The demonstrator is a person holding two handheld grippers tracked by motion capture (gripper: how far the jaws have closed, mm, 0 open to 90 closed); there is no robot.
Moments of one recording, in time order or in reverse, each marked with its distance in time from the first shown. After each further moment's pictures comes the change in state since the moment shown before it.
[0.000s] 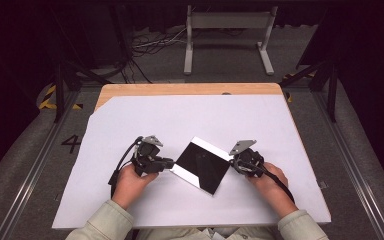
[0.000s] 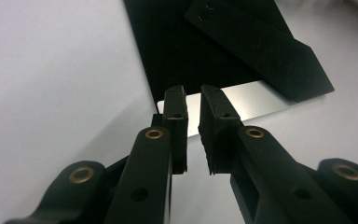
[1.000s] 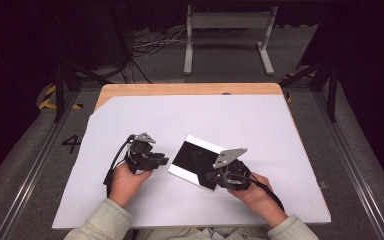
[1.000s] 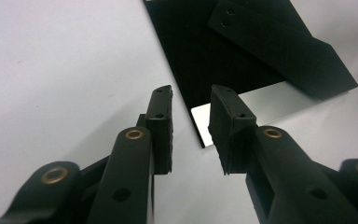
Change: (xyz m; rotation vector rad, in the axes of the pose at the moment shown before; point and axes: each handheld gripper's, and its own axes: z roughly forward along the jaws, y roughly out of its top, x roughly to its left) left arm 0.014 -0.006 -0.011 -0.036 0.087 -0.037; right arm 0.066 0.030 -0.030 -0.145 0.275 -0.069
